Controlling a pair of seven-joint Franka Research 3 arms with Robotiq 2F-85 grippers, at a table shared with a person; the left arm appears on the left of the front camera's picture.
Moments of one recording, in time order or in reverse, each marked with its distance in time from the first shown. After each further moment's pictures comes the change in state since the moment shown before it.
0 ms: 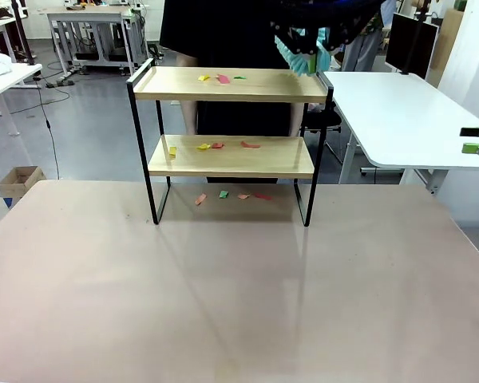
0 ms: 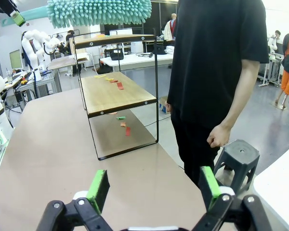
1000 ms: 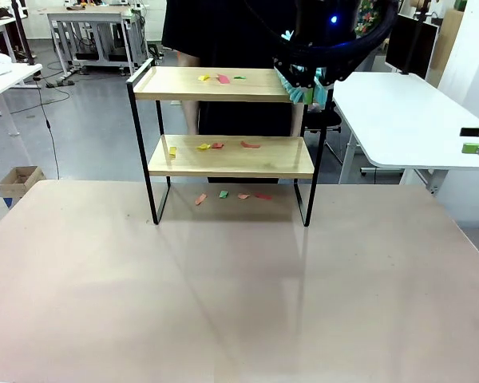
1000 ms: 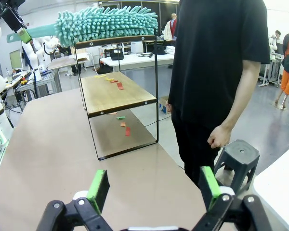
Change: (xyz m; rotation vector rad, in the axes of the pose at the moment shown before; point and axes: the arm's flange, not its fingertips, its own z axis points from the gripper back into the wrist) left arm -0.001 -0.003 -0.048 0.047 0.073 0.002; right arm 0.000 0.000 0.000 0.000 0.000 0.000
